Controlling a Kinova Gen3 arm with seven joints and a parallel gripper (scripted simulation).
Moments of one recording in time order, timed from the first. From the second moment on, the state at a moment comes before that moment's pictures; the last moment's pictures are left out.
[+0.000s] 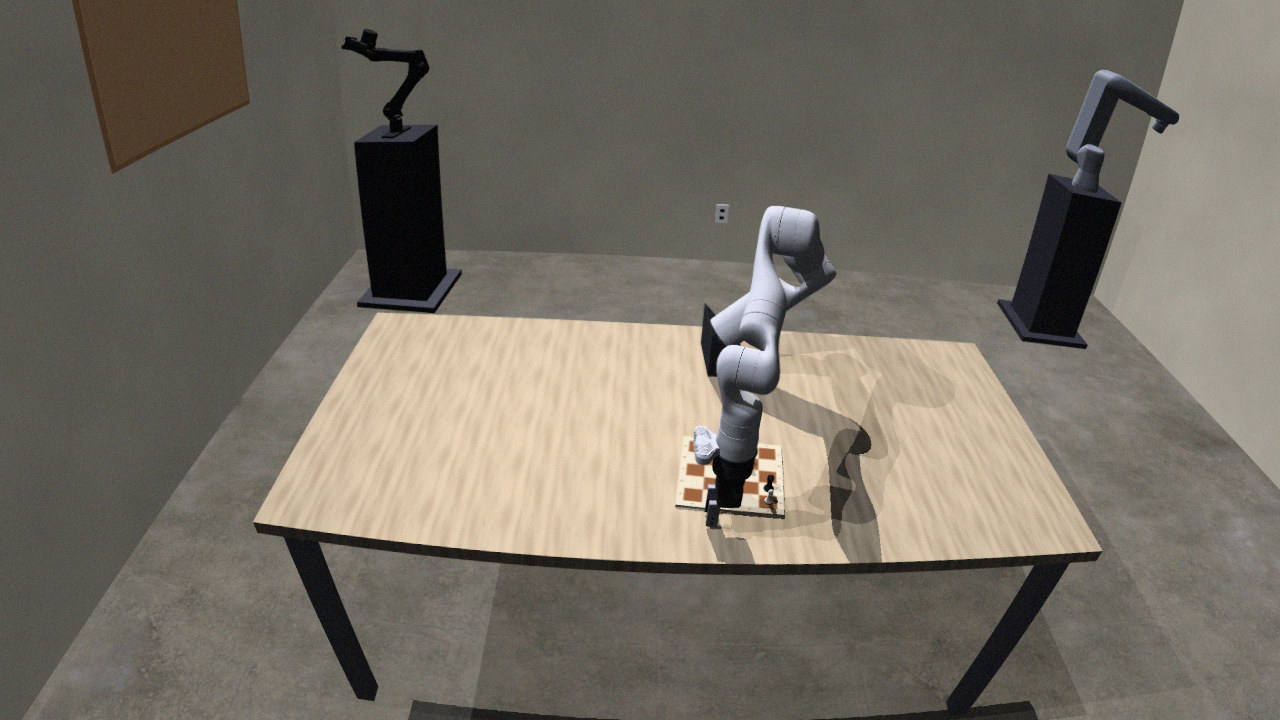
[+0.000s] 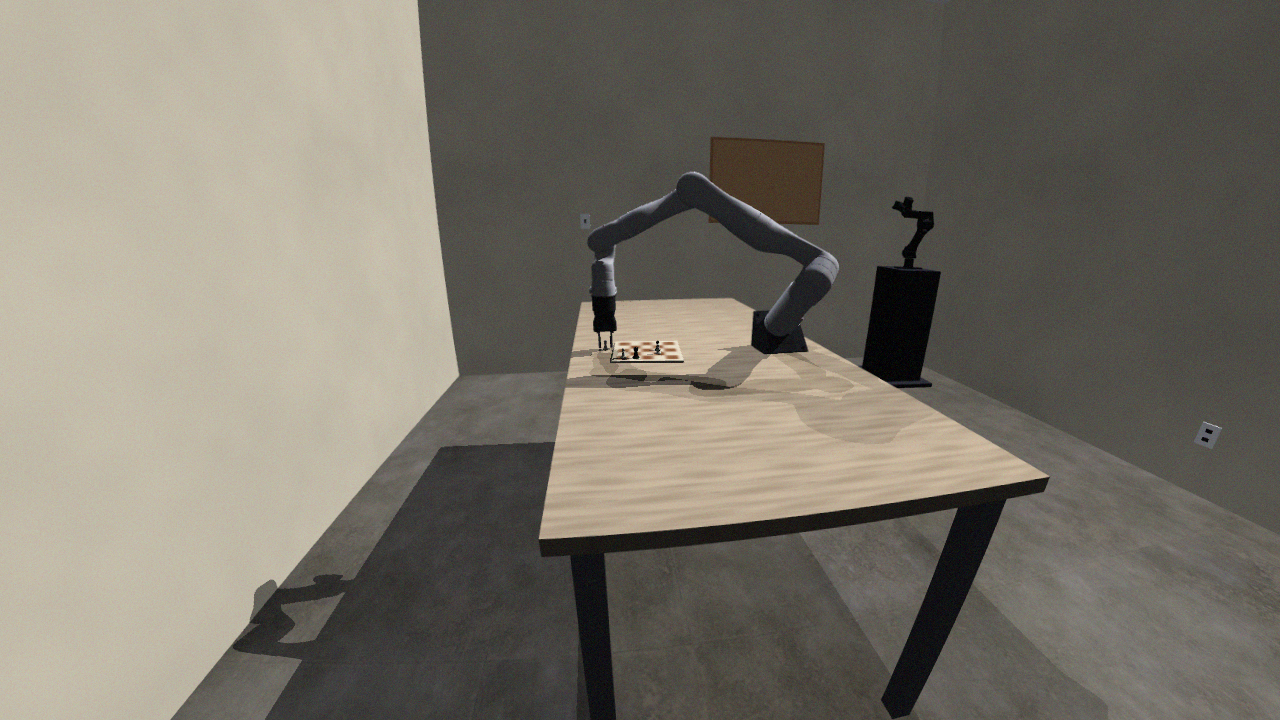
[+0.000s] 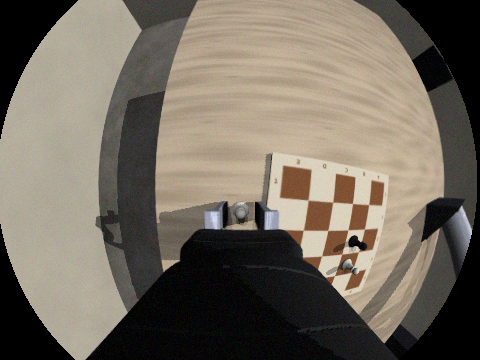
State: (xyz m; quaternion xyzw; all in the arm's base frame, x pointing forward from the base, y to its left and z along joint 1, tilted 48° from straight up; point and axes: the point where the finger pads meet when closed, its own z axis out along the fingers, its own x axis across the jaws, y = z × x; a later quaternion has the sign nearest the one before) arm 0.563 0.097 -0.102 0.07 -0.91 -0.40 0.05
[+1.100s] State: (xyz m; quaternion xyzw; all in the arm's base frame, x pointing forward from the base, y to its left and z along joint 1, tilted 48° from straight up) arm 0.577 0.033 -0.042 0.07 -0.91 -0.40 0.05
